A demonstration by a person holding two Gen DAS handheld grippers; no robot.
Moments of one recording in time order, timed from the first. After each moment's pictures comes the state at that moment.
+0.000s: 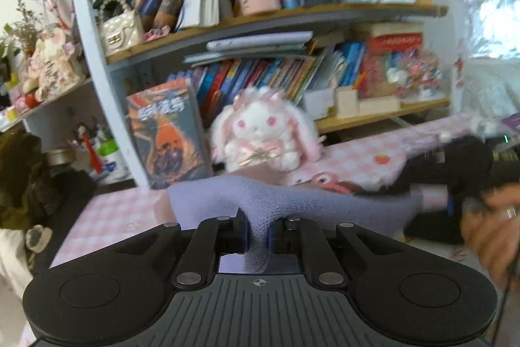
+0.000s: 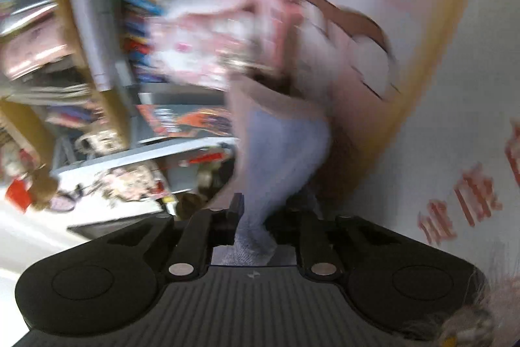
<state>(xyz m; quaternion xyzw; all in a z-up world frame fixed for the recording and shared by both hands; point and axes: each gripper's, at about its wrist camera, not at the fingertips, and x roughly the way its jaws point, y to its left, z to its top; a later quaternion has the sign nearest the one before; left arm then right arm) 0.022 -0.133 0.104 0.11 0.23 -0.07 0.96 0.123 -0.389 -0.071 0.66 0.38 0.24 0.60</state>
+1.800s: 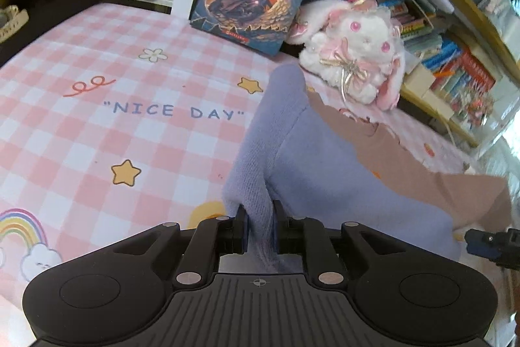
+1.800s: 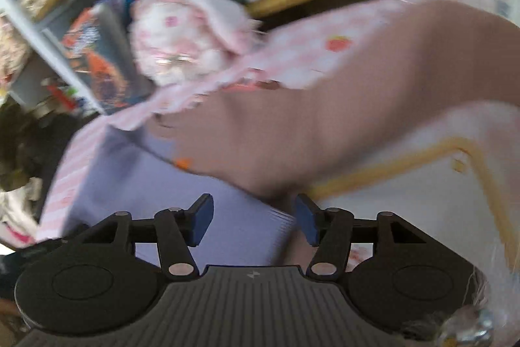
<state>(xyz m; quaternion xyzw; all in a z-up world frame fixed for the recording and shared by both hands) 0.103 0.037 -0.025 -0.16 0.41 -0.06 0.90 0.082 -0.357 -0.022 0.21 0.43 0.06 0.88</state>
